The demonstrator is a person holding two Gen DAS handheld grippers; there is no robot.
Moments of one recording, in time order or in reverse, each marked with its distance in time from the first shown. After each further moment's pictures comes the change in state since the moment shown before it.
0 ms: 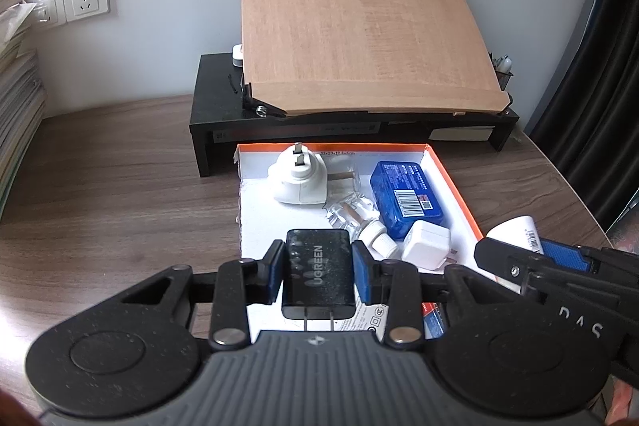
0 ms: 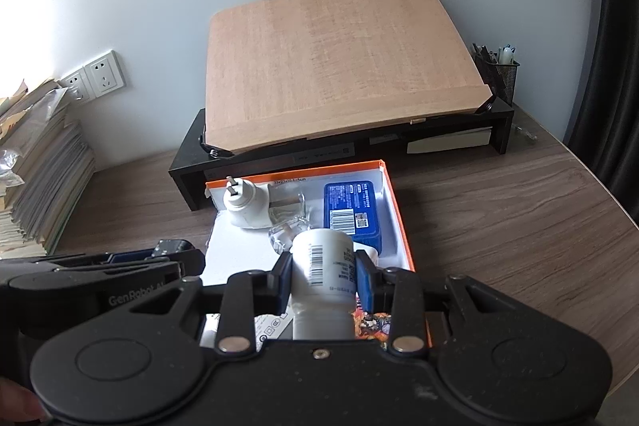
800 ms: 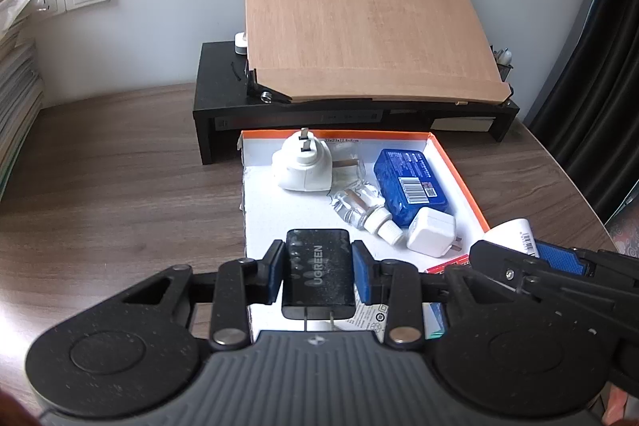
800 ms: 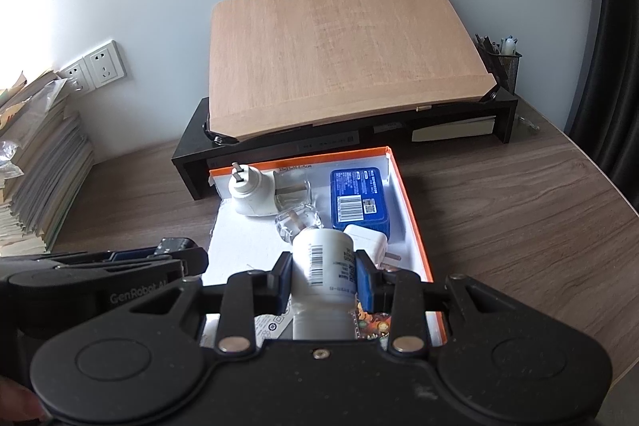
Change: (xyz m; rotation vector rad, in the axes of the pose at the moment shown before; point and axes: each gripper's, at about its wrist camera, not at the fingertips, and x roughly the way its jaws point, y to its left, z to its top) left arm 0.003 0.008 -0.005 -0.001 0.024 -0.015; right arm 0.006 0.008 -0.007 0.002 0.021 -0.008
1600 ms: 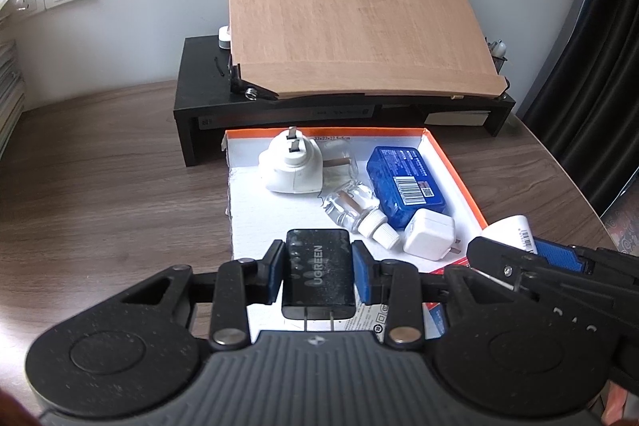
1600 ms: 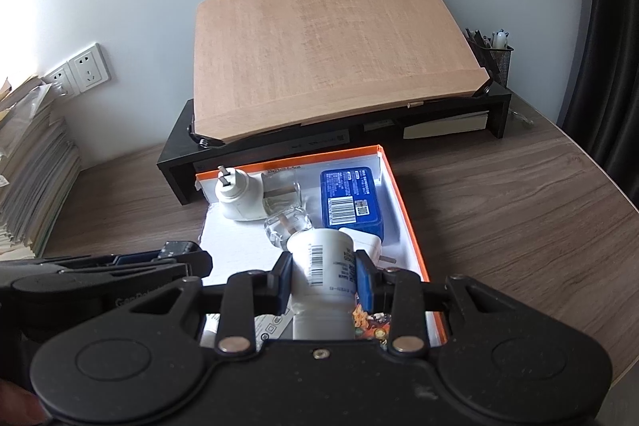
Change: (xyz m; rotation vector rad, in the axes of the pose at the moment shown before) left arm 0.016 -0.001 0.004 0.017 0.019 -0.034; right arm 0.012 -0.002 0.000 0.031 0.003 -0.034
